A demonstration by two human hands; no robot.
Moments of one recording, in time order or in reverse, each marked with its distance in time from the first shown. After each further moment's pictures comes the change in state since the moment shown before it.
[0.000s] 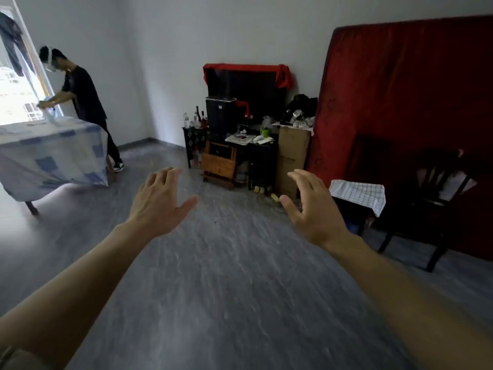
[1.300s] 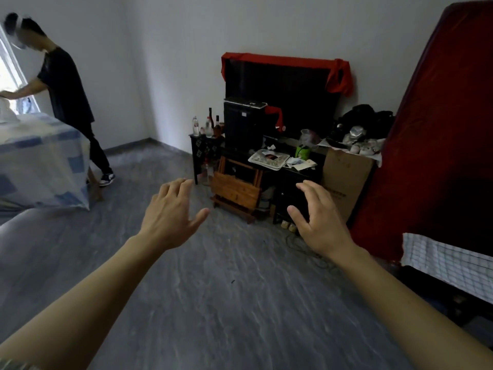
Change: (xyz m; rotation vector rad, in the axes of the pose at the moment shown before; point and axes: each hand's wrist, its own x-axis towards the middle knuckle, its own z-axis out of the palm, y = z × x) left_hand 0.587 -0.377 0.362 -0.015 -0.033 -0.027; right_hand 0.642 0.134 0.461 0.015 -0.098 0.079
